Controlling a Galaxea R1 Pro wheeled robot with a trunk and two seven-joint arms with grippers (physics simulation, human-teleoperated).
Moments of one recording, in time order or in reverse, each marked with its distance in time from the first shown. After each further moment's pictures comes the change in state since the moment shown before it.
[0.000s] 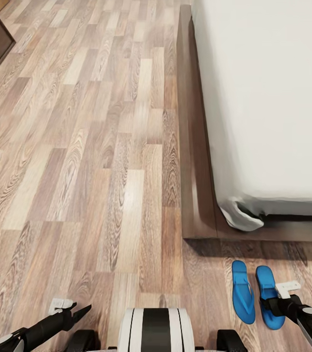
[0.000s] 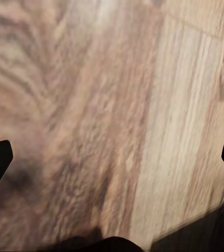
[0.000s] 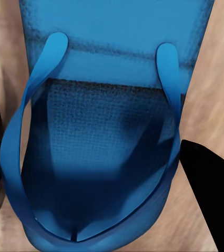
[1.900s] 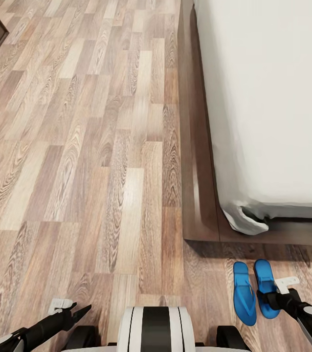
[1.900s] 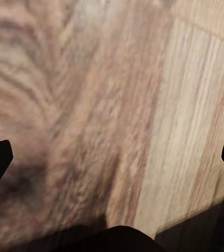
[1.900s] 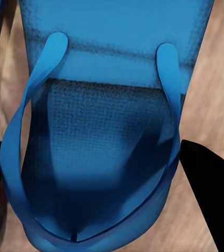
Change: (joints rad) left arm 0.000 0.000 0.002 0.000 0.000 -0.001 0.000; right arm 0.000 -0.003 -0.002 -0.011 -0.006 -0.101 0.003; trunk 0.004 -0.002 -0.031
